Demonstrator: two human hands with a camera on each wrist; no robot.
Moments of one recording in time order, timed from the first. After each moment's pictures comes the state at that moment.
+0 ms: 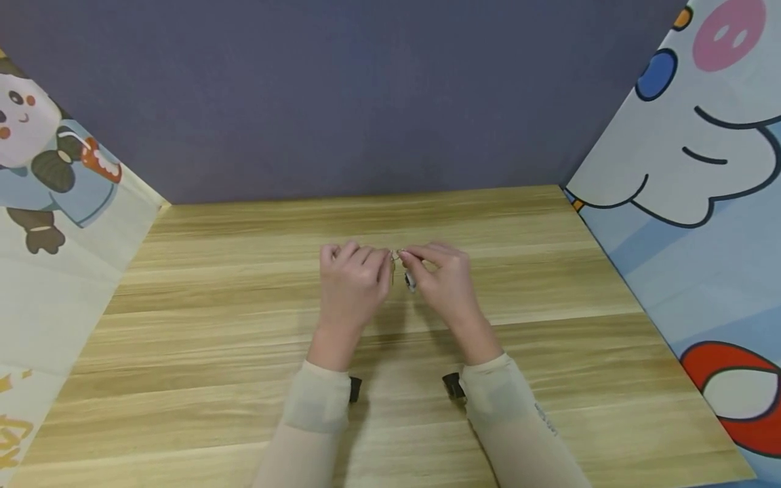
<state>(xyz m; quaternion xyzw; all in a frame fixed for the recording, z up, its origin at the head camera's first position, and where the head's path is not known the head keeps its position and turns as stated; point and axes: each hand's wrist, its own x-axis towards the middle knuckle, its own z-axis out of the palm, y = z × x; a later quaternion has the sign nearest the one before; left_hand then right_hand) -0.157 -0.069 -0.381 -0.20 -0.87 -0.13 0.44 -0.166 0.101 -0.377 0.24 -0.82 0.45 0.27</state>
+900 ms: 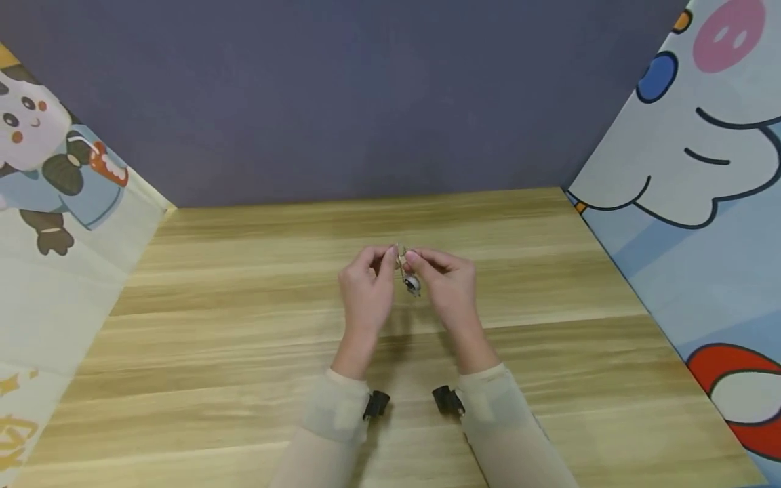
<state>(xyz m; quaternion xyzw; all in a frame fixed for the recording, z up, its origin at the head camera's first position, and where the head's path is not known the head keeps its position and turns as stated) -0.148 -0.040 -0.381 -0.04 -0.77 -0.56 0.29 -0.158 0.090 -0.380 0.00 -0.70 0.71 0.10</state>
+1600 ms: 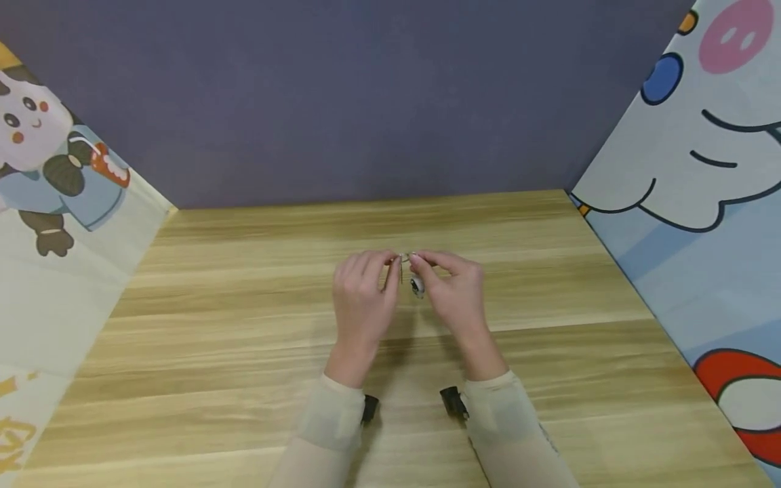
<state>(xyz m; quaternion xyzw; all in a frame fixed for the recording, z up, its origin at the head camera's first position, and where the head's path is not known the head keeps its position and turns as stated) -0.146 -0.051 -0.390 -0.14 -0.84 -0.30 0.43 -0.151 0.096 -0.375 0.12 -0.79 0.55 0.24</state>
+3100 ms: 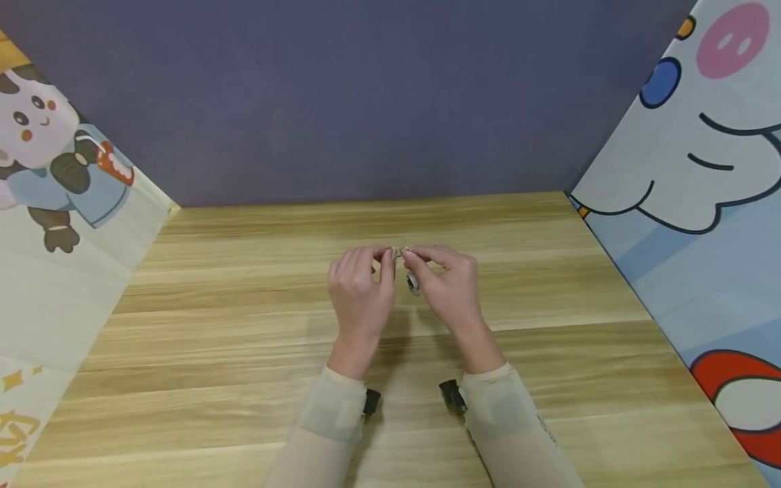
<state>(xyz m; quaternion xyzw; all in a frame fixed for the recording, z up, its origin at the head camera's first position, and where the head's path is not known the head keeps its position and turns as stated) -0.150 -0.049 -0.387 -0.08 -0.83 -0.31 0.46 -0.155 0.093 -0.368 0.18 -0.80 0.52 0.26</state>
